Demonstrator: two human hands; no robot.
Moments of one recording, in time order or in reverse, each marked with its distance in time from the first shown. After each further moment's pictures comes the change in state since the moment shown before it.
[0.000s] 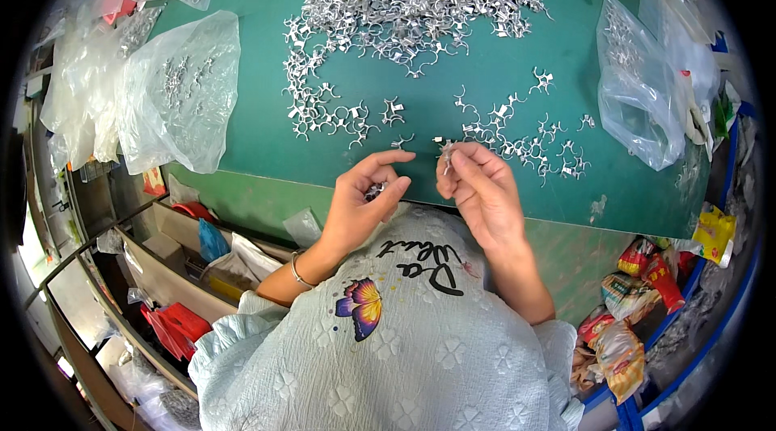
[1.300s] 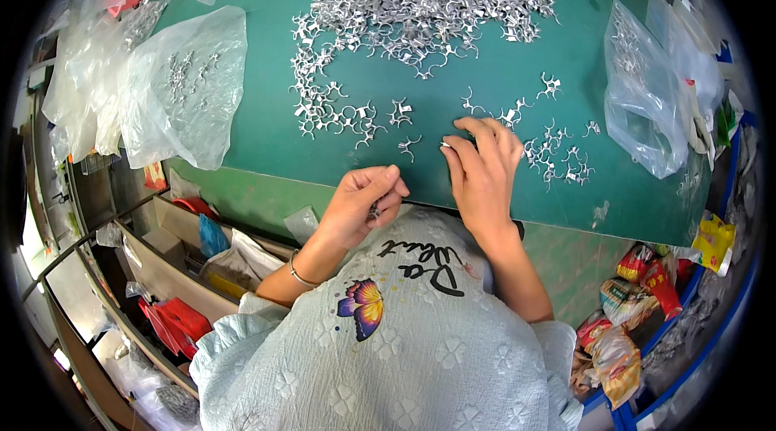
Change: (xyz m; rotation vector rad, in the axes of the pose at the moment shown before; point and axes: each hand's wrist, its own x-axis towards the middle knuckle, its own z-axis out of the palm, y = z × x) left_hand -0.001 -0.009 -0.015 -0.619 -0.111 -0.361; right_hand 0.022 0.009 0.006 -1.792 0.190 -0.908
